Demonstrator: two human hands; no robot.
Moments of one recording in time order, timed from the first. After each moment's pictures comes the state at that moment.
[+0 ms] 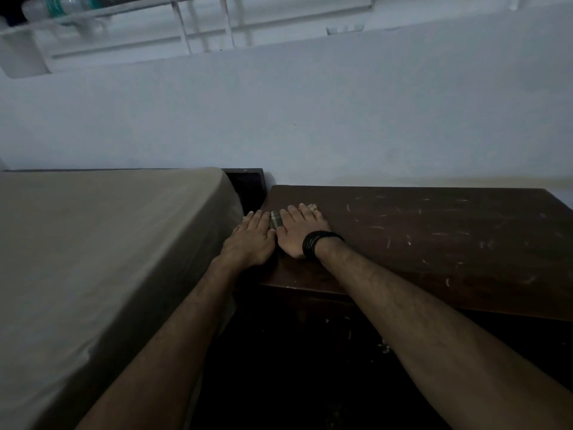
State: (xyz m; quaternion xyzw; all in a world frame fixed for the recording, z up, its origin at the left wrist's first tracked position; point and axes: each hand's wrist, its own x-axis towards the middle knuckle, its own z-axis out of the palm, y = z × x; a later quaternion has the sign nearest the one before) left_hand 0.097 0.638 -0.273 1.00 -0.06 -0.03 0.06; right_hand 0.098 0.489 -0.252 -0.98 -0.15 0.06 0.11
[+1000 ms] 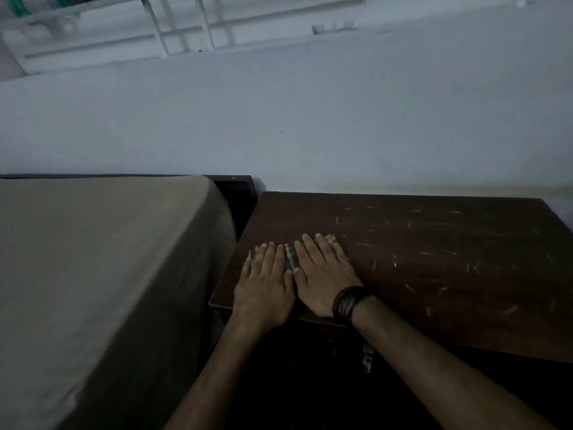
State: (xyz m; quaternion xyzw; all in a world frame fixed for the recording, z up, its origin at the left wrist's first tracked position) left_hand 0.017 0.564 -0.256 1.00 -0.05 0.00 0.04; right_hand 0.041 0.424 -0.251 -0.98 -0.18 0.05 0.10
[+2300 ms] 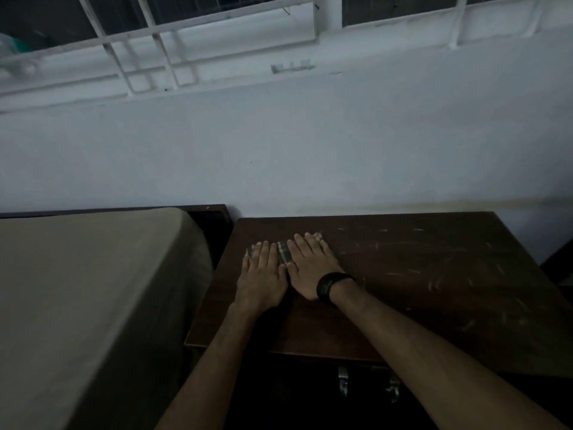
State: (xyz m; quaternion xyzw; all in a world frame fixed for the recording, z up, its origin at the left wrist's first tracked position) left_hand 0.099 0.533 -0.248 0.99 -0.07 -0.06 0.08; right_hand 0.114 0.391 -0.247 -0.98 -0.15 0.08 0.10
